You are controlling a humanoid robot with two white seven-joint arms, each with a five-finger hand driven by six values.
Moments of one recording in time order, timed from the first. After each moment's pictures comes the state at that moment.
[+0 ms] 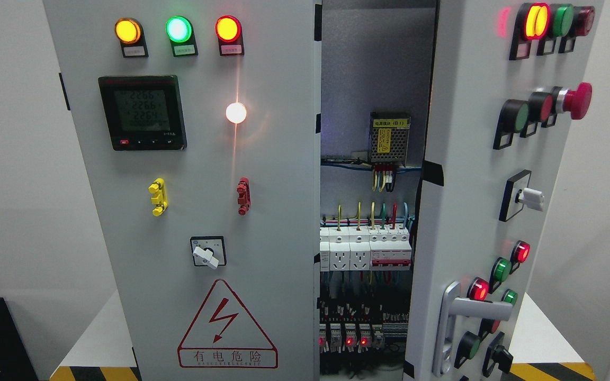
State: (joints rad) left arm 0.35 0.32 -0.41 -1.39 0.12 -0.21 -0.03; right arm 0.06 0.12 0.00 -0.07 0.00 -0.03 0.05
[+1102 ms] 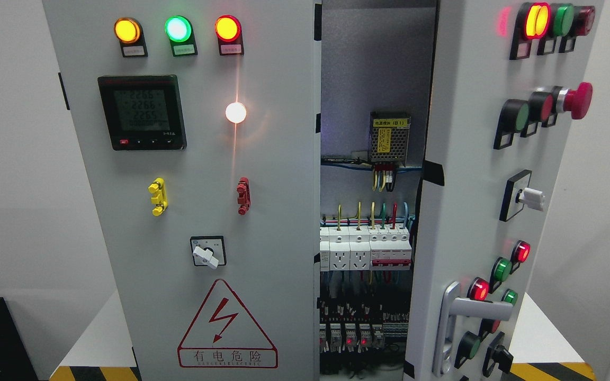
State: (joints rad) left arm -0.03 0.35 -0.53 -1.72 0.32 -0.22 -0.03; right arm 0.06 0.12 0.00 -0.07 0.00 -0.03 0.05
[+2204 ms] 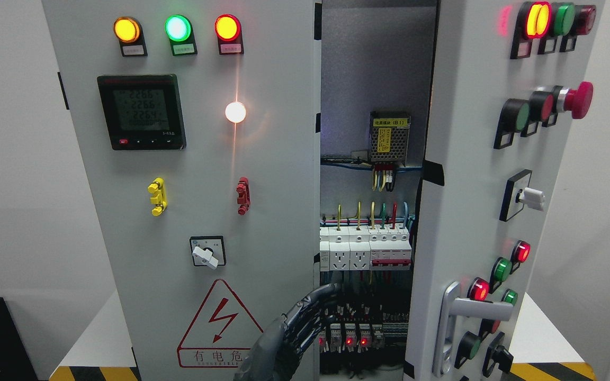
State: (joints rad) left arm -0.50 0.36 -0.67 -1.80 0.65 -0.17 -0.03; right arm 0.06 0.12 0.00 -0.07 0.00 -0.03 0.05
